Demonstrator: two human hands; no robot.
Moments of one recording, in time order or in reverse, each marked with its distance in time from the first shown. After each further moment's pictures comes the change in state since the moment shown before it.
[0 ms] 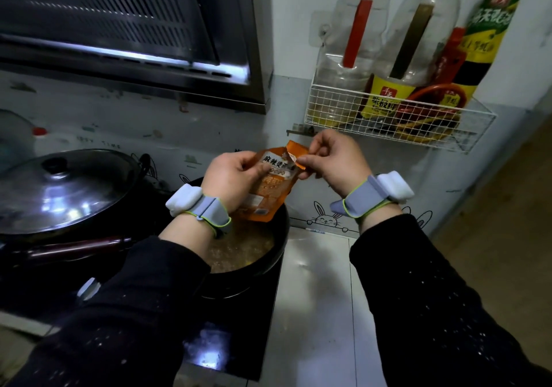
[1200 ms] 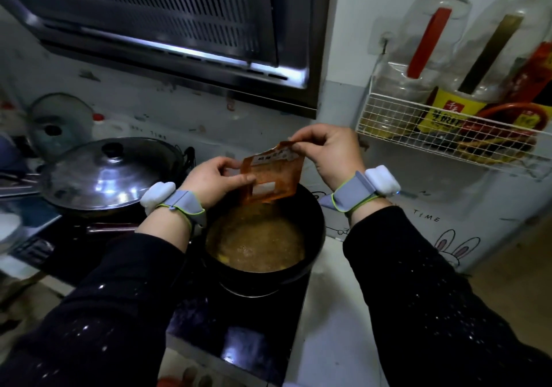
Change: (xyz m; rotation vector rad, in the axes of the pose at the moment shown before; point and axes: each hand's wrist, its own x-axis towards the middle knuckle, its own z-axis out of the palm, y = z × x) left_hand 0.006 -0.077 -0.082 0.021 -0.038 -0.326; right_hand 0.030 -0.024 0.079 0.036 -0.043 -0.176
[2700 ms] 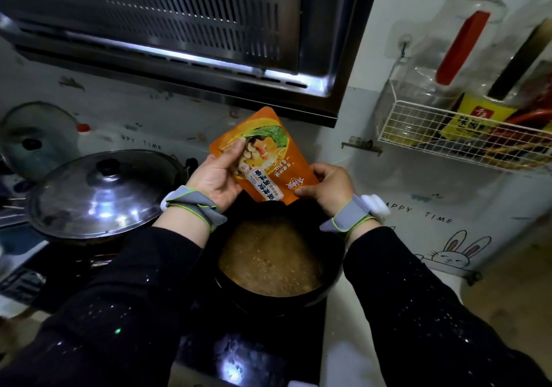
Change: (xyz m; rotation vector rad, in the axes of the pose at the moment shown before) left_hand 0.061 -0.003 -0.011 -1.302 -0.163 -0.168; right_hand 0.011 0.061 0.052 -0.041 0.002 0.377
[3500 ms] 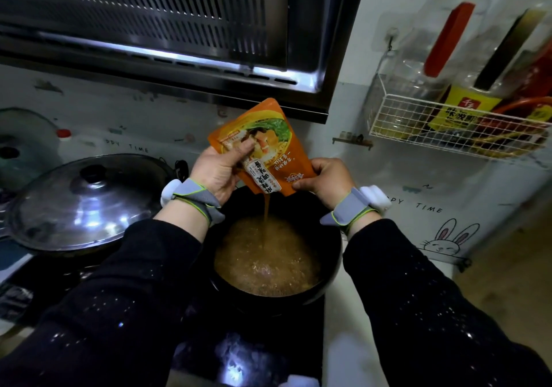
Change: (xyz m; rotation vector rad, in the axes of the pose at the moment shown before) left_hand 0.017 -0.005 0.006 0.180 -0.162 0.204; right_hand -0.001 -0.009 -0.009 -0.121 0.011 0.008
